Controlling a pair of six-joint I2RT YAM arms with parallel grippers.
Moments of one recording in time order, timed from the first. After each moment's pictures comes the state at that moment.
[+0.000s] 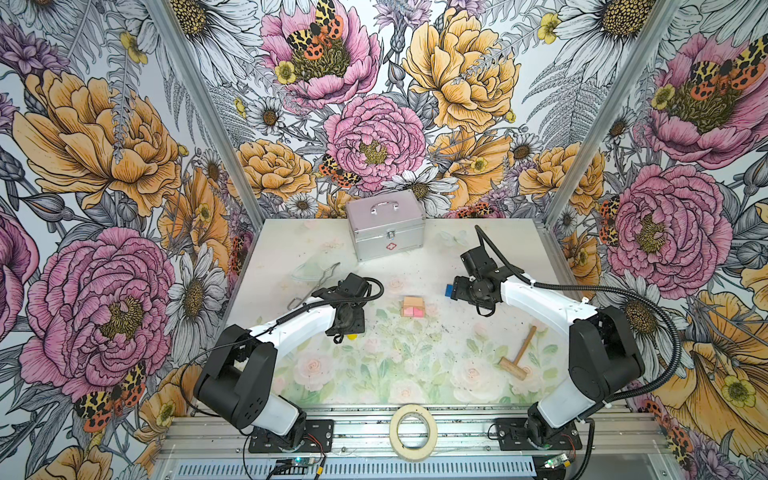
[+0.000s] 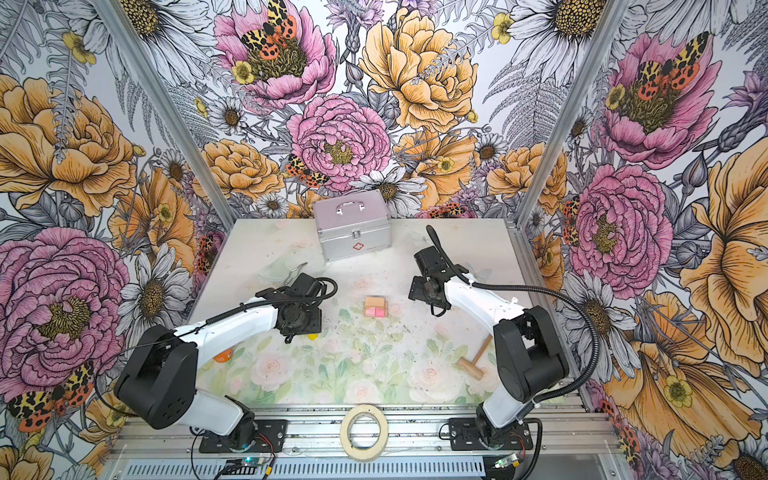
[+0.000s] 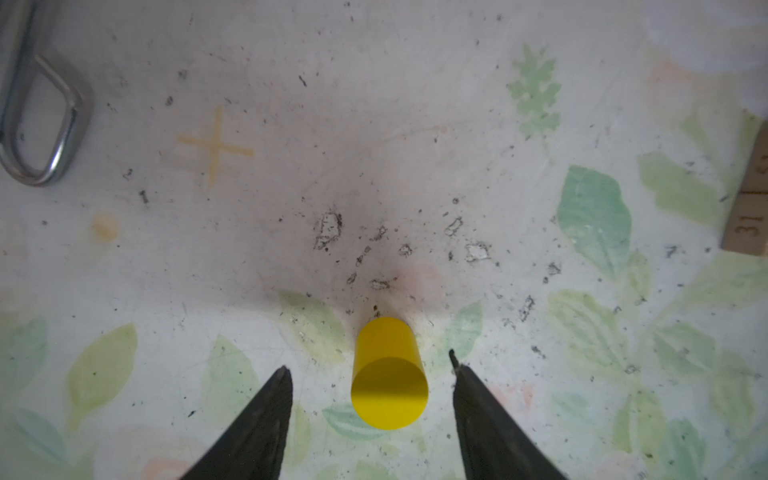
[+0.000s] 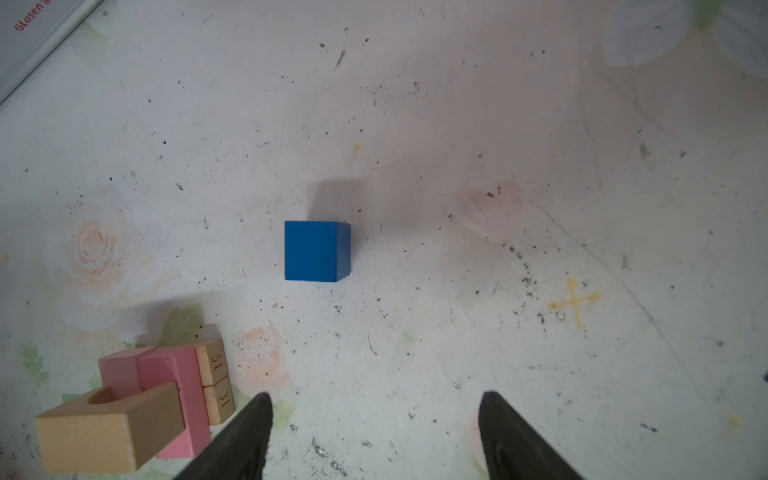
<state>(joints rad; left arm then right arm) -0.52 1.50 0.90 -0.71 -0.18 -0.58 0.39 1.62 1.12 -0.65 0.07 0.64</state>
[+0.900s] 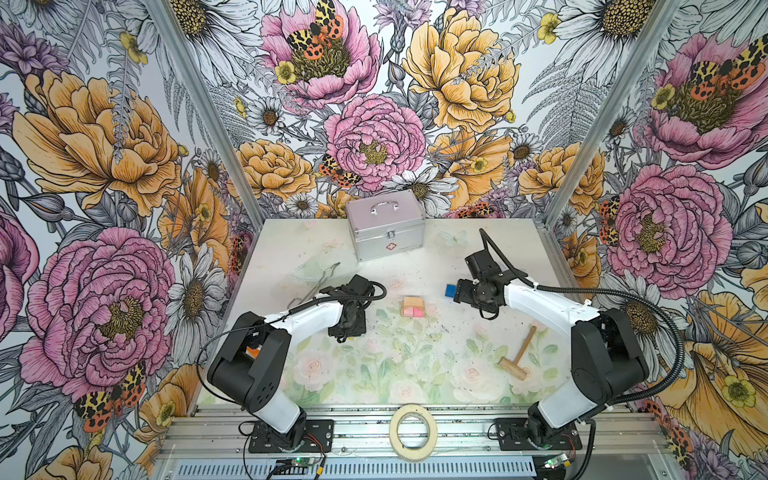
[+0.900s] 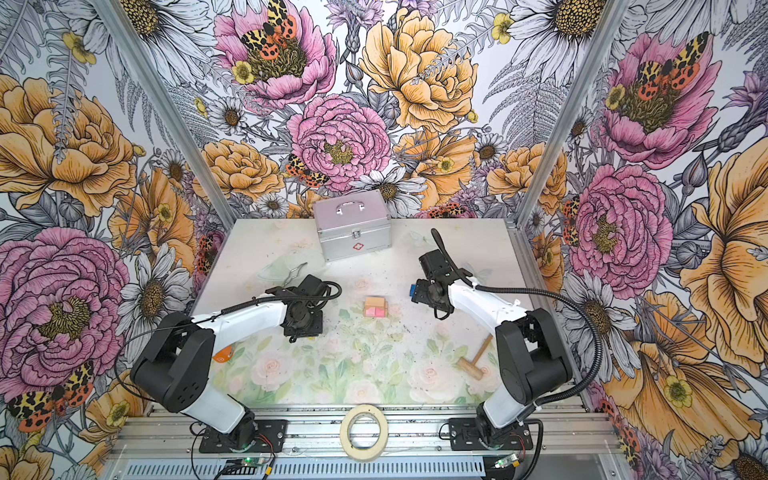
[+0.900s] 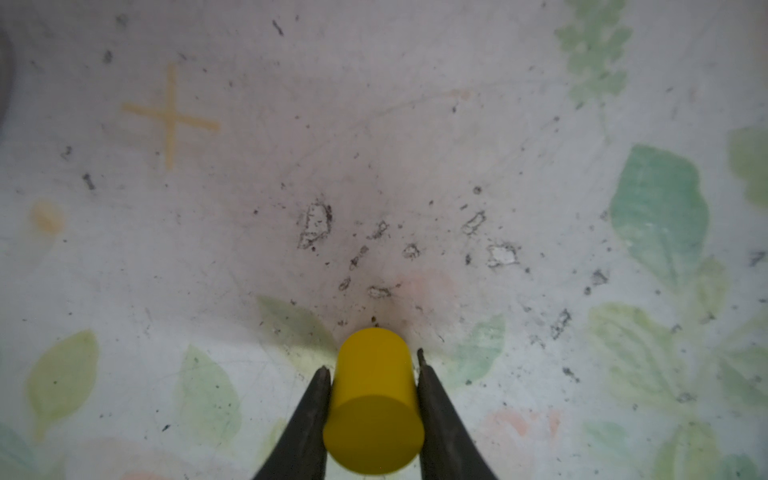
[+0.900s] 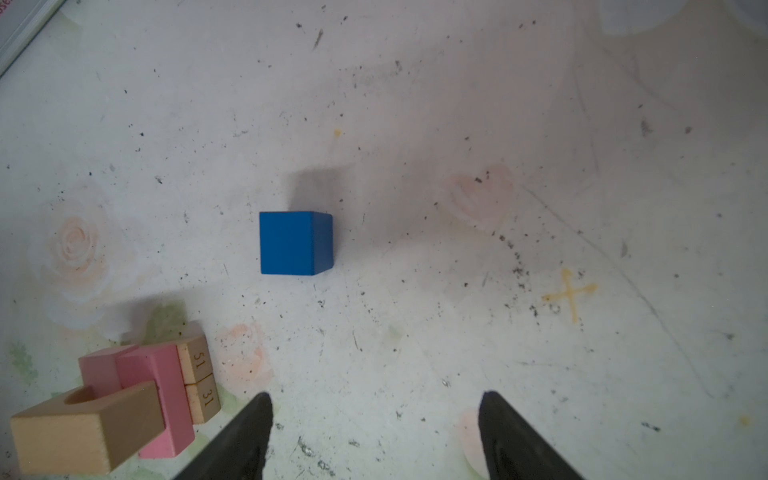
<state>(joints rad) -0.52 1.58 0.92 -0.71 -0.16 -0.60 0.37 1.60 1.07 -0.63 0.05 0.64</state>
